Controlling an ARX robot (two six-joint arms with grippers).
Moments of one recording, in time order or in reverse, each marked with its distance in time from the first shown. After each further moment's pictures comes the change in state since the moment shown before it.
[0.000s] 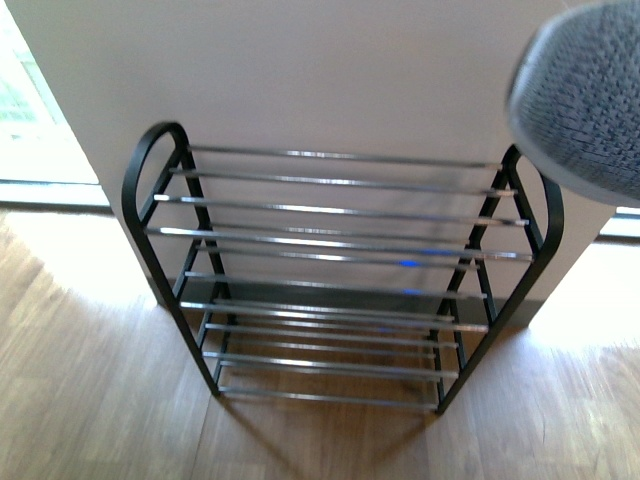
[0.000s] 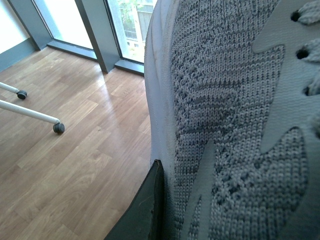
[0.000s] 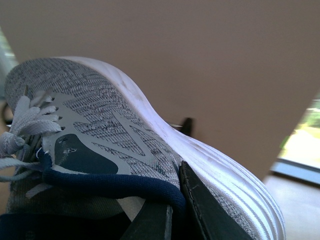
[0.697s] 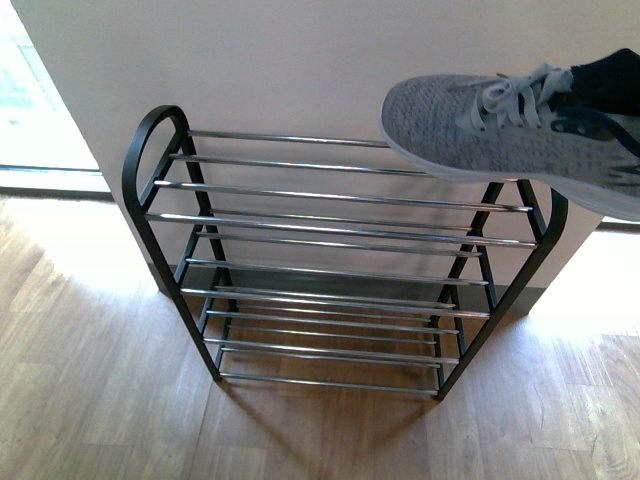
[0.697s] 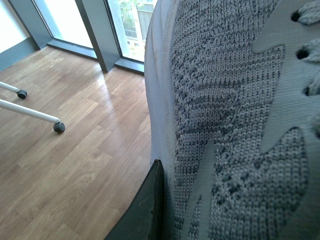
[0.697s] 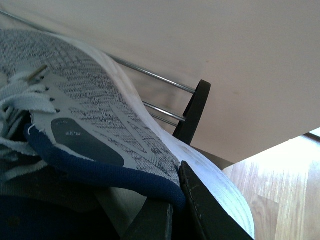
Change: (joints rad) left arm 0.000 0.000 0.000 0.000 0.001 0.000; right arm 0.546 0.672 0.572 -0.231 0.790 -0.122
